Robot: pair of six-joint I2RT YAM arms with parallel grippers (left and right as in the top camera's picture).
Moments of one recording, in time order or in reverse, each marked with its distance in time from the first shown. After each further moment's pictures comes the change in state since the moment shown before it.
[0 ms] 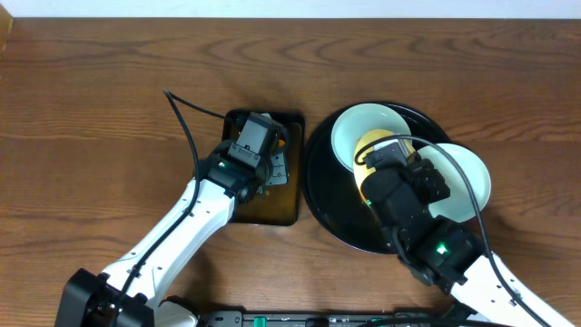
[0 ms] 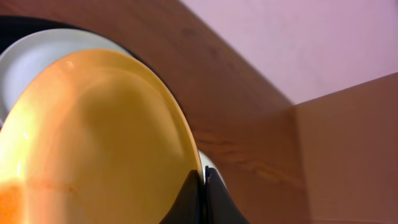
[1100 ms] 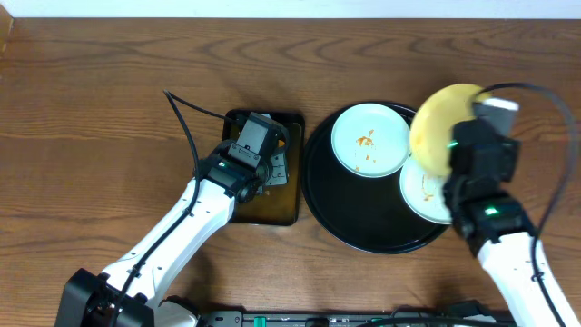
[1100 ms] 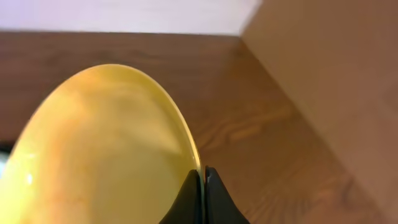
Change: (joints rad) left arm 0.000 0.000 0.000 -0.005 0.000 0.000; right arm -0.577 0.039 0.005 0.246 -0.156 0.252
